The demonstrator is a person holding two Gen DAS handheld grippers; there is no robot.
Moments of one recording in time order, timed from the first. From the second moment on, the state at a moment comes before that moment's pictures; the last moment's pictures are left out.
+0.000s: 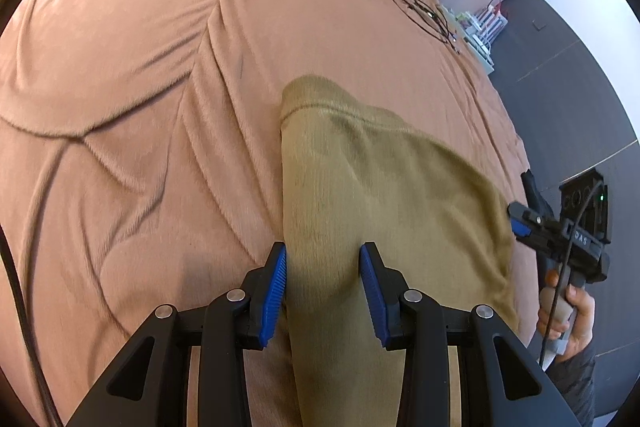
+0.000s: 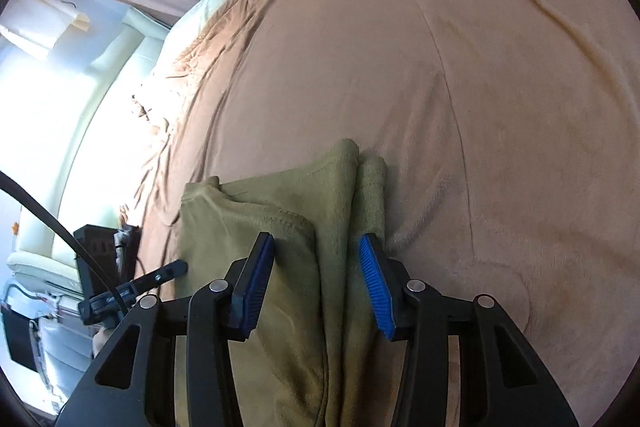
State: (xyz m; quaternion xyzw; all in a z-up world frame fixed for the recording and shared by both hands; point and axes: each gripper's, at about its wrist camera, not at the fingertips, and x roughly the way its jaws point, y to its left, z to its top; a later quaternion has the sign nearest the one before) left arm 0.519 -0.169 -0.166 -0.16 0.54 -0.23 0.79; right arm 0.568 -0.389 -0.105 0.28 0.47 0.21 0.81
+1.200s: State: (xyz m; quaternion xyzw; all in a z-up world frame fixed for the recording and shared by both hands) left arm 0.575 -0.168 -0.170 -0.19 0.55 -0.21 0.79; right arm 0.562 -0.414 -0.100 0.24 0.44 0.18 0.84
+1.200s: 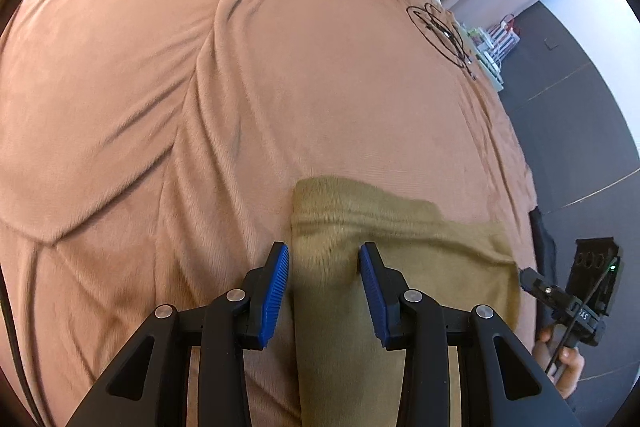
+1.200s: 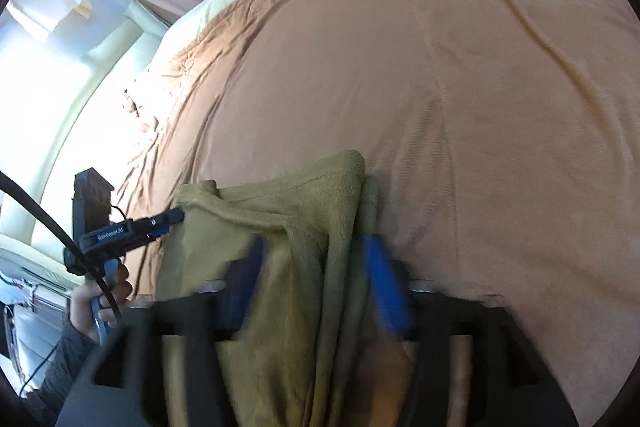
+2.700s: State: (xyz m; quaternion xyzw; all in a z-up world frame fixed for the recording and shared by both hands) left arm 0.512 -0.171 -0.045 -0.21 0.46 -0.28 0.81; right arm 0.446 -0.403 -0.007 0.21 0.38 0.27 0.86
